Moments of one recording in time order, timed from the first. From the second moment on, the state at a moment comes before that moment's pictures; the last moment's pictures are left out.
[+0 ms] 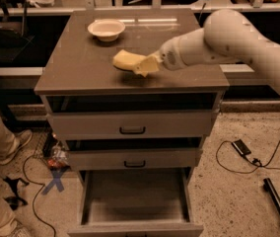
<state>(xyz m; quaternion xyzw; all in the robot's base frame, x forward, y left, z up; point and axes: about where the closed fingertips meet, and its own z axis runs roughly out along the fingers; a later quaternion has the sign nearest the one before) 0.691 -0.017 0.856 -0.36 0.80 0.26 0.40</state>
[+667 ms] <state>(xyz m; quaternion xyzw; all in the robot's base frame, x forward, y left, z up) 0.602 -0.147 0.869 -0.27 0.86 0.19 0.40</state>
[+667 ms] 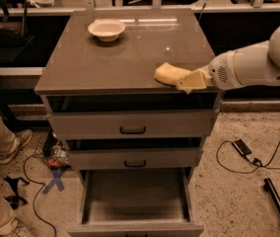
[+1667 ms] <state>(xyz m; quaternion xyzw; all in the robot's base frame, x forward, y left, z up) 0.563 -0.201 0.845 -0.20 0.90 0.15 0.35</state>
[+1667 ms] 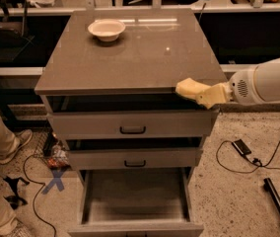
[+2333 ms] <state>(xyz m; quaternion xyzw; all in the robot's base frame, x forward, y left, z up) 0.535 -0.218 0.745 -0.15 0.94 0.12 0.27</state>
